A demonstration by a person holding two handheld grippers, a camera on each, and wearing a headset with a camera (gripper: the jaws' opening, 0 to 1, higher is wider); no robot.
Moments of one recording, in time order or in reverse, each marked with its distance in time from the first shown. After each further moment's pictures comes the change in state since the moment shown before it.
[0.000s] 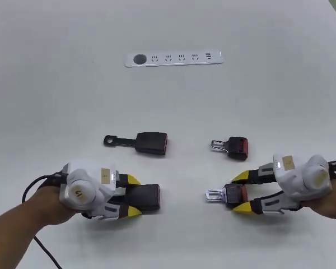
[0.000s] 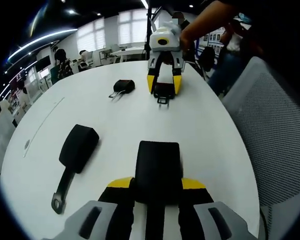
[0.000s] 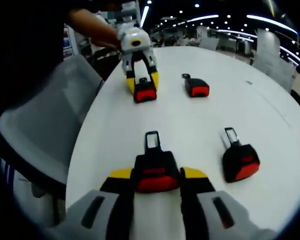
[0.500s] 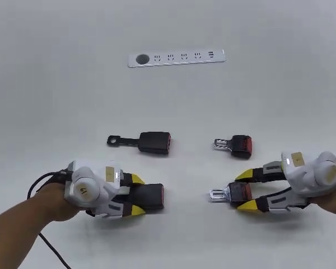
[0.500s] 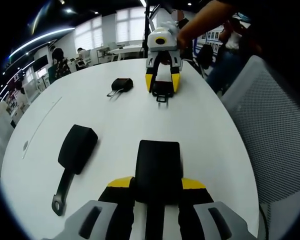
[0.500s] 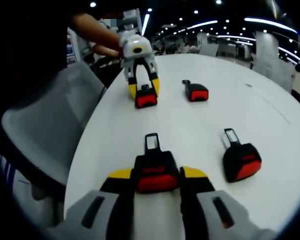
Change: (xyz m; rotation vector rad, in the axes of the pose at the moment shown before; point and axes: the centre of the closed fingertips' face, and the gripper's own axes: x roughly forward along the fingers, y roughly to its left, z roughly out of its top) left arm -0.003 0.002 0.007 0.010 0.021 -0.016; right arm 0.000 0.005 0.007 0.016 -0.082 0.017
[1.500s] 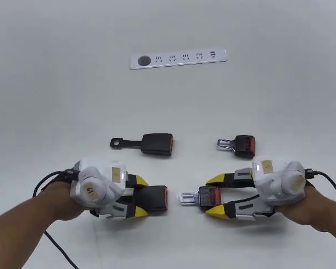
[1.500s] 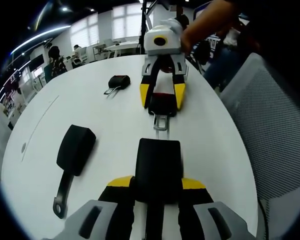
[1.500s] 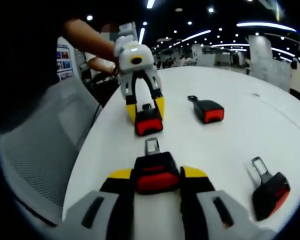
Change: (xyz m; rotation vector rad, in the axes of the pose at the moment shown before) left arm -0.006 -0.001 0.000 0.015 0.036 -0.022; right arm 0.058 0.004 0.045 0.050 -0.141 0.000
